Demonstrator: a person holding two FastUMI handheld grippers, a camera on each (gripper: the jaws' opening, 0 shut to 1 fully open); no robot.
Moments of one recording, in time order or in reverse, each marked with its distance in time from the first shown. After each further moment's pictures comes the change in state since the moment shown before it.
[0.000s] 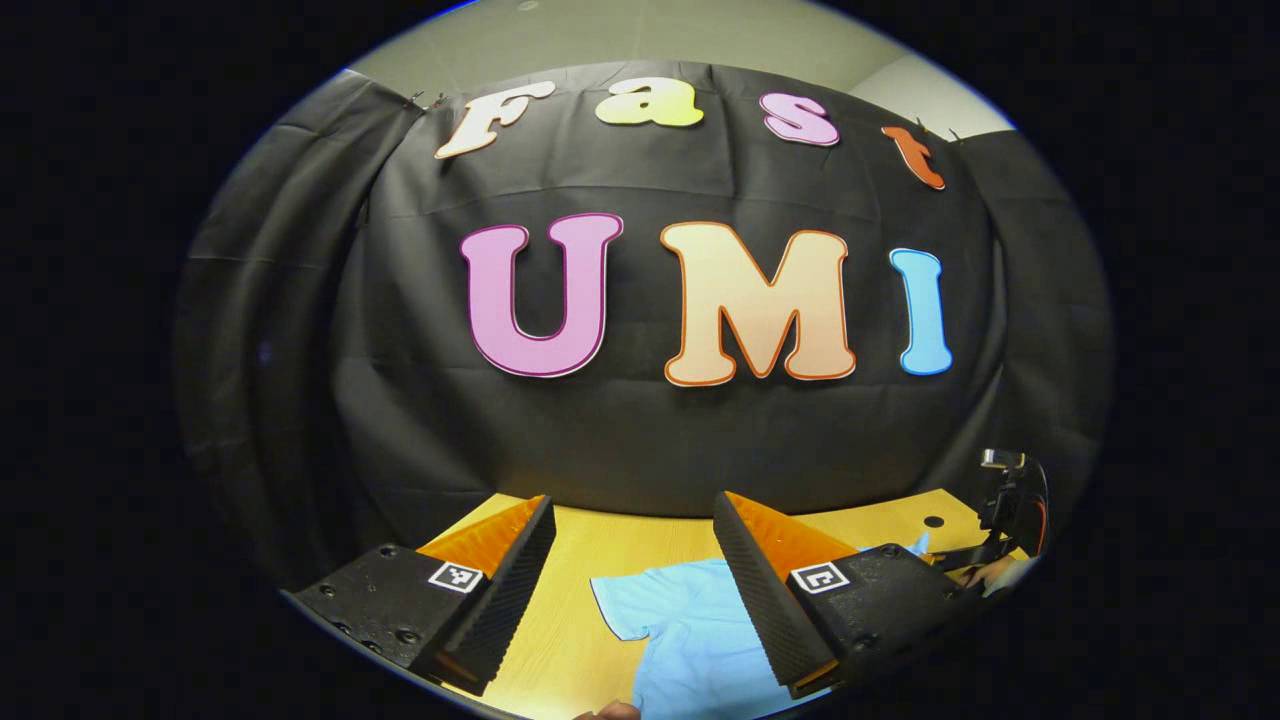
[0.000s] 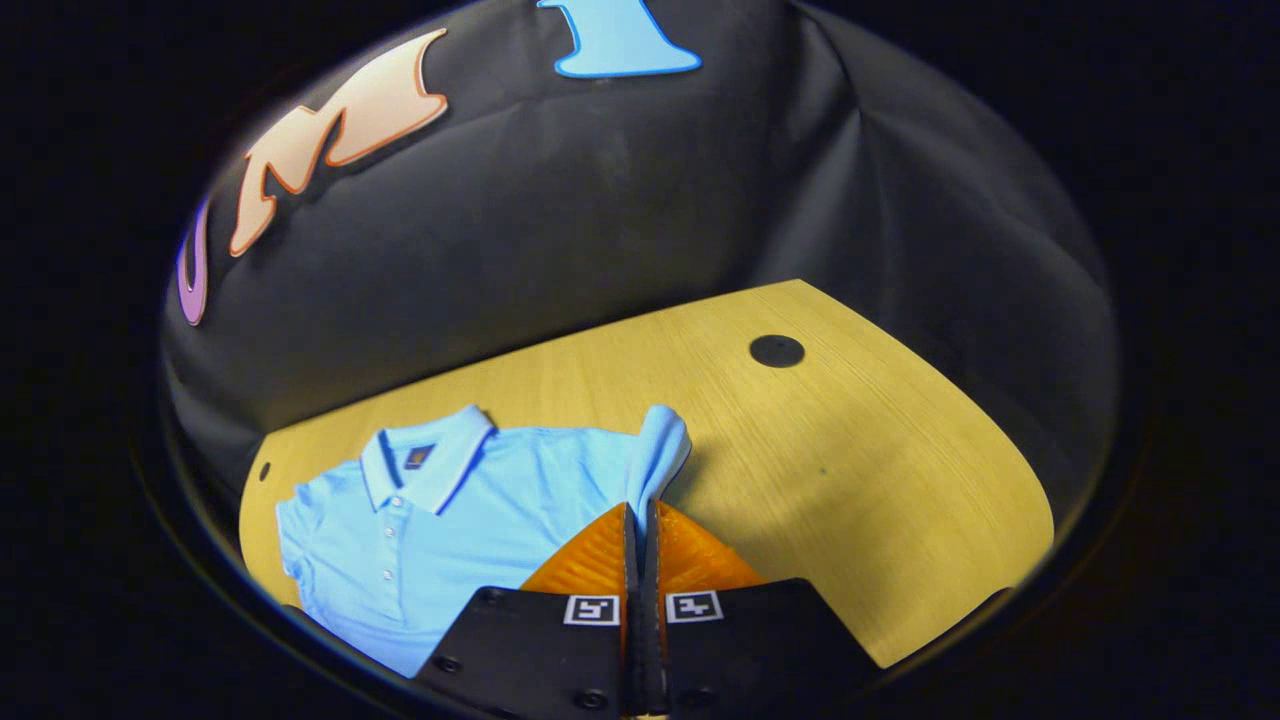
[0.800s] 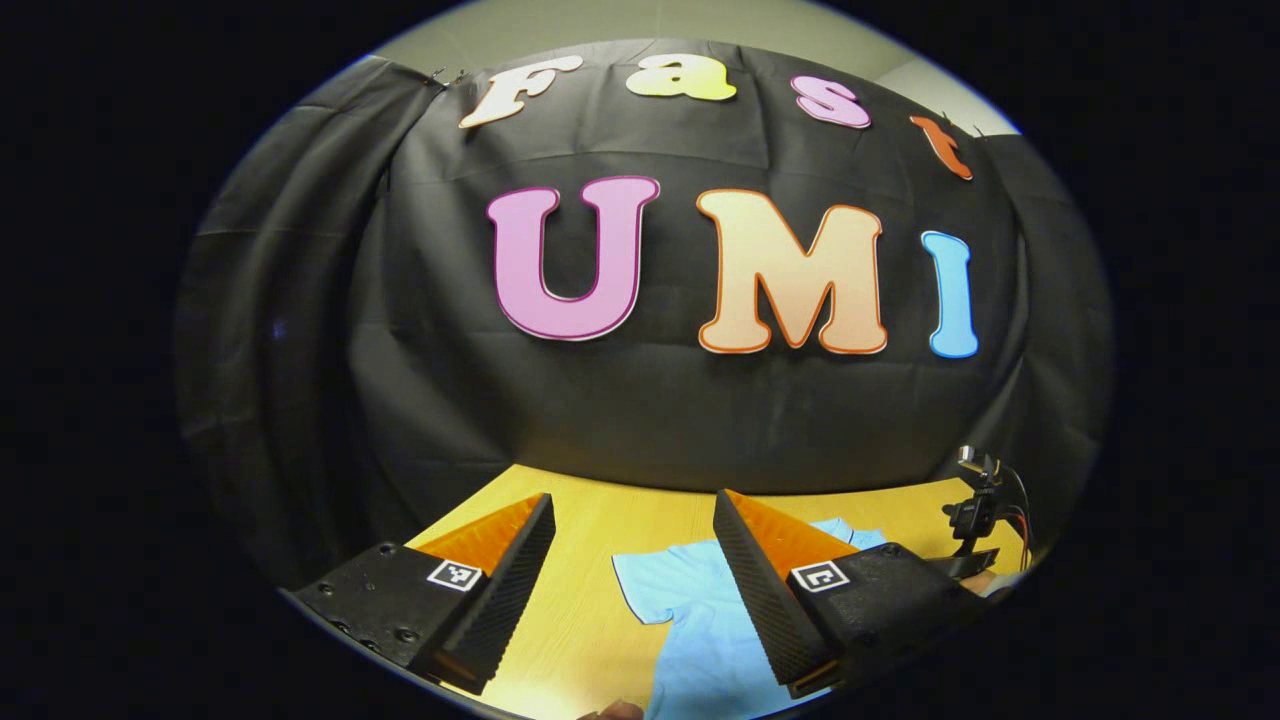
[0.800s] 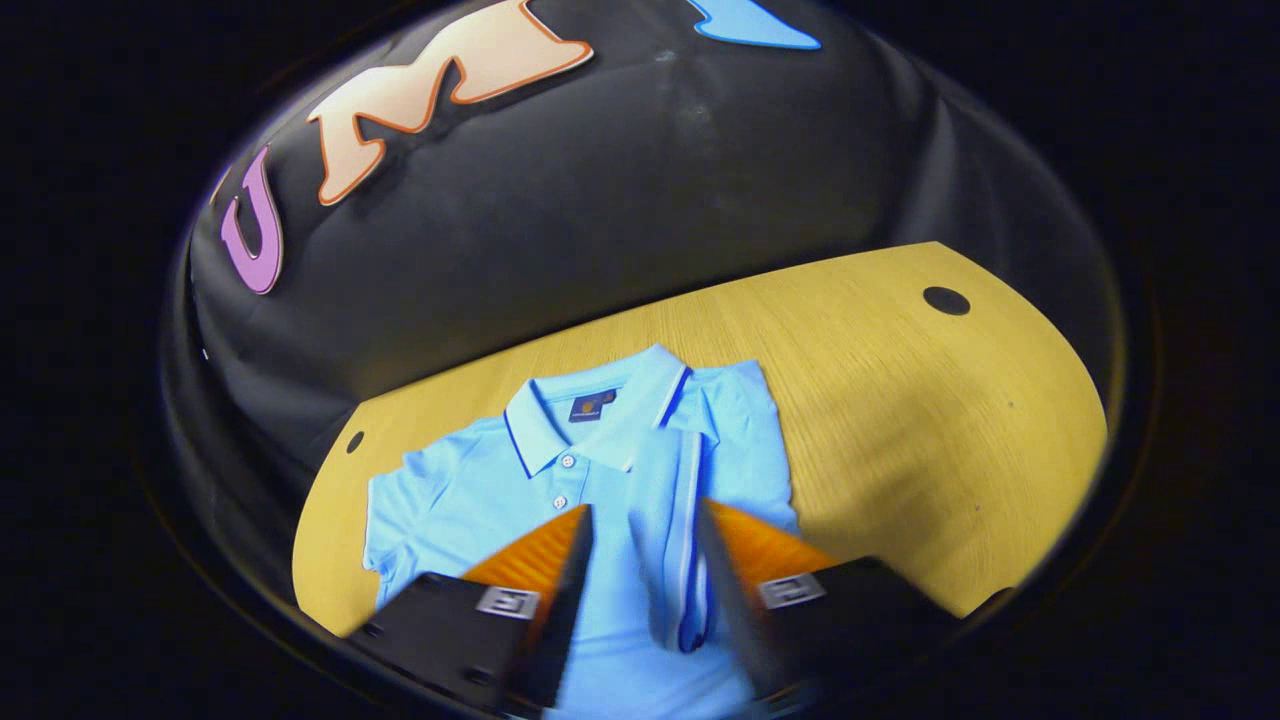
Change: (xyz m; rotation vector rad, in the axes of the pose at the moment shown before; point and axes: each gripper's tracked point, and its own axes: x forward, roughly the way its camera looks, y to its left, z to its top) left arm 0.009 0.034 -0.038 -0.039 0.105 0.048; right arm -0.011 0.124 -0.055 -0.045 0.106 0.241
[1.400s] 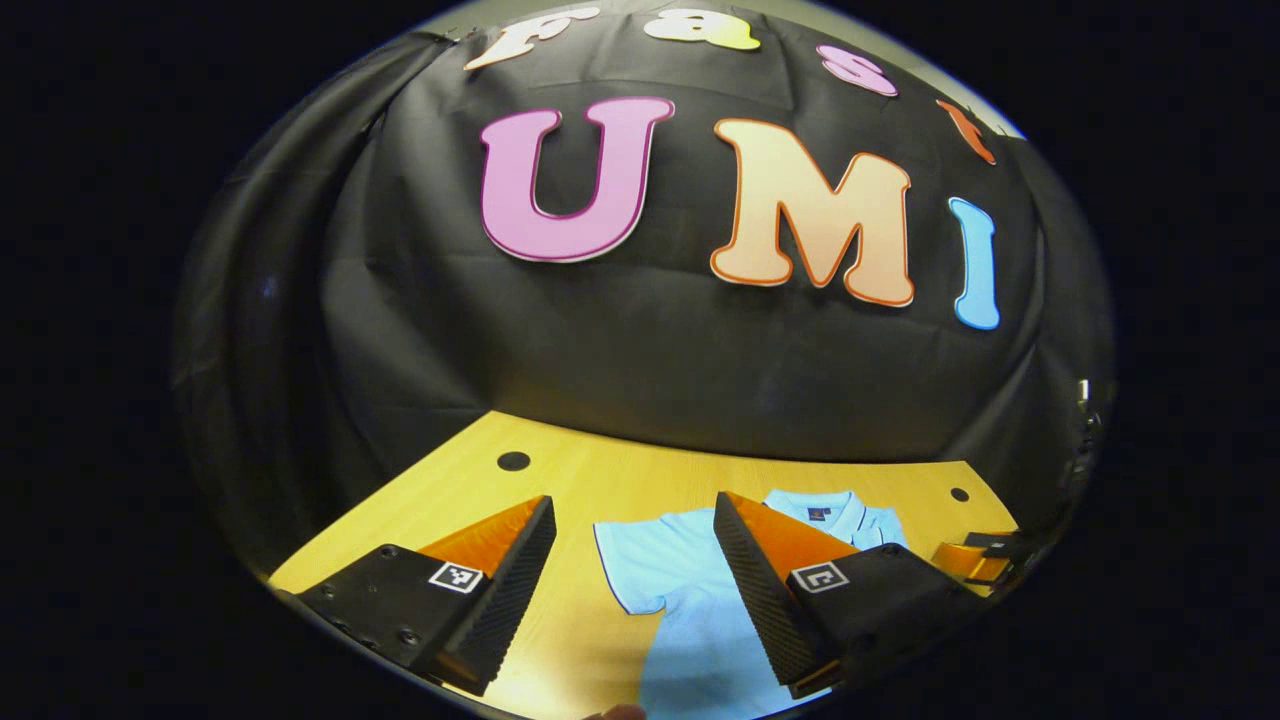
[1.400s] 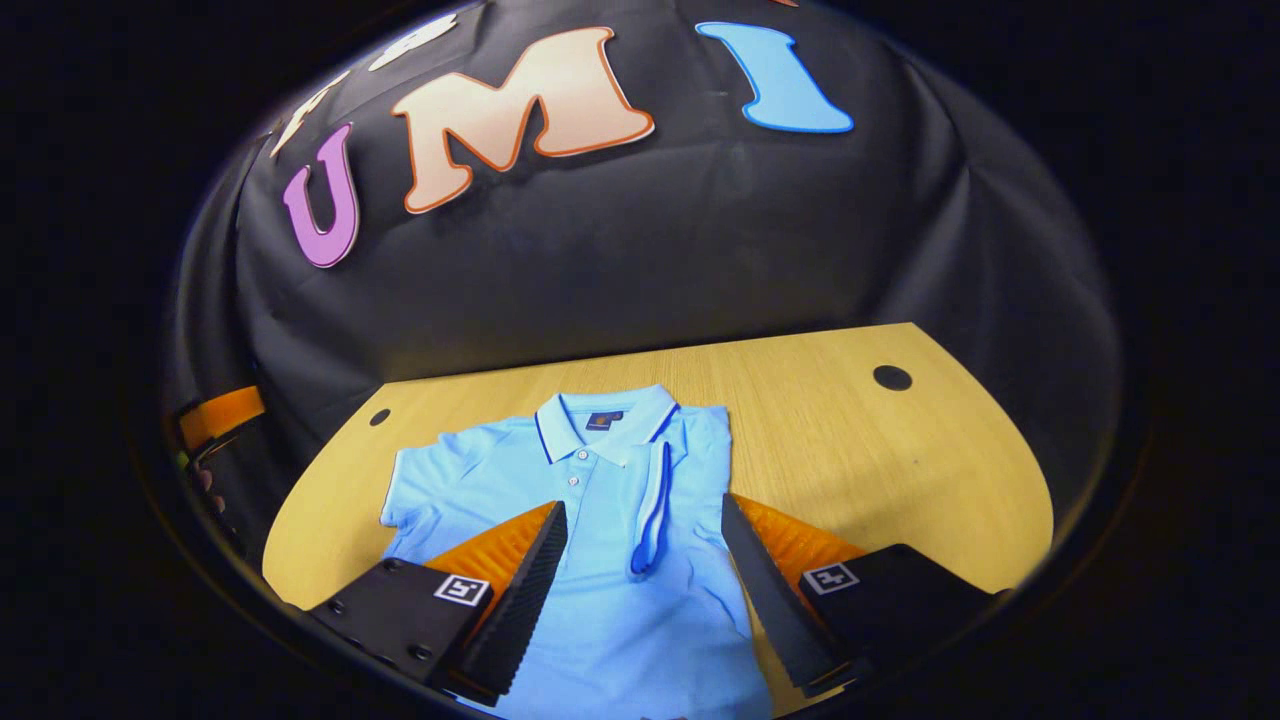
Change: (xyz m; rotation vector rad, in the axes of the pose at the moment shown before) left arm 0.069 -0.007 -0.070 -0.056 0.136 -0.036; right arm -0.110 -0.019 0.015 -0.167 -0.108 -0.003
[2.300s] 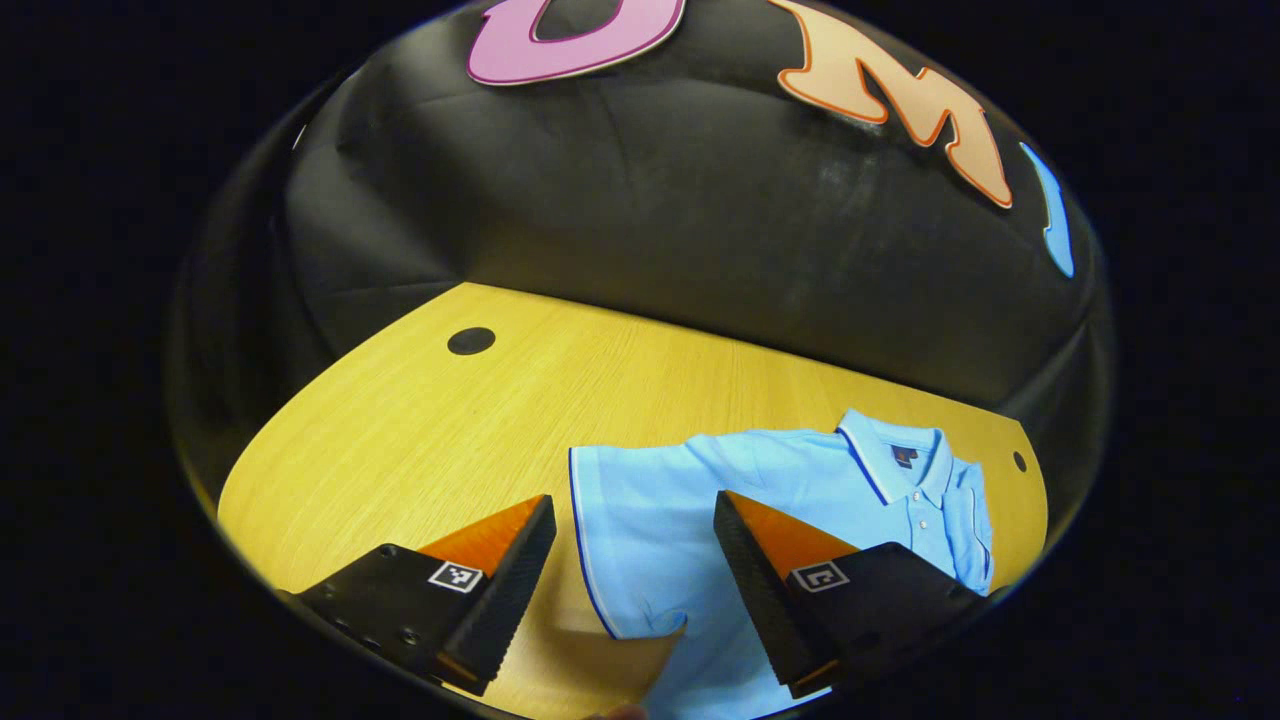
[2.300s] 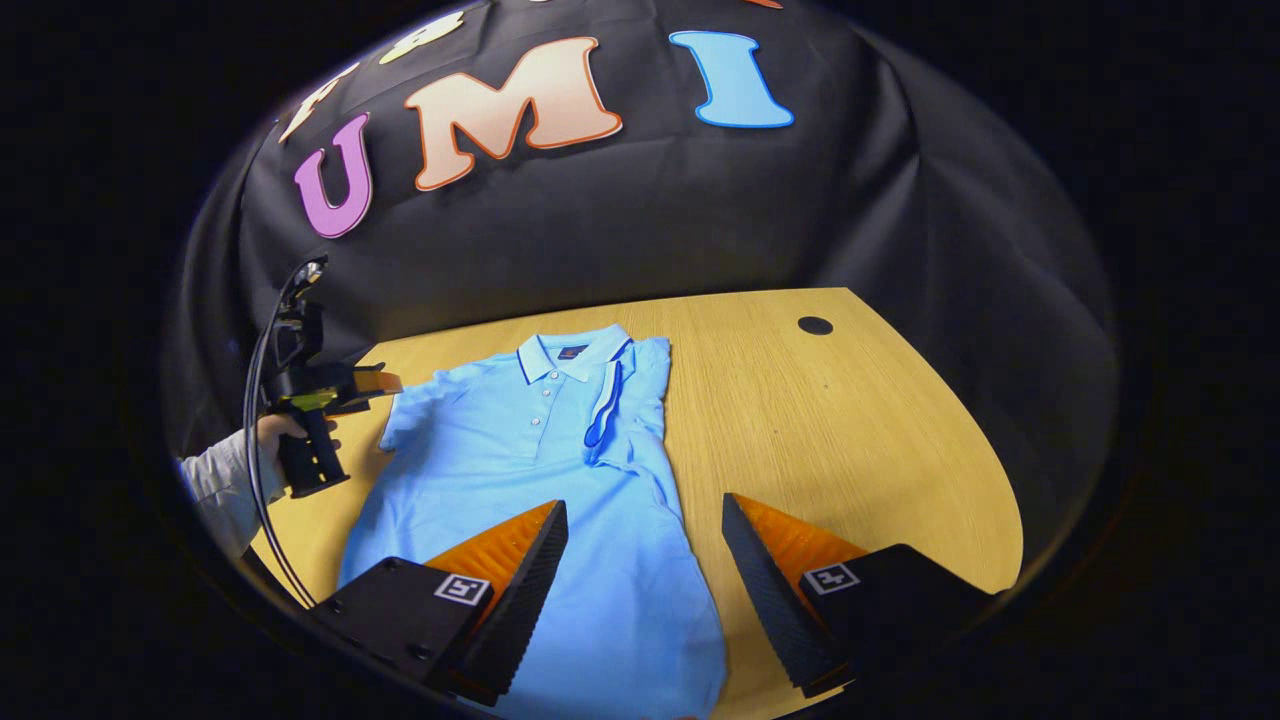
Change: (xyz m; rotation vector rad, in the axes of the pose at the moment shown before) left arm 0.127 0.018 -0.129 -0.071 0.308 0.058; right arm -0.091 -0.030 -0.061 -0.002 0.073 -0.060
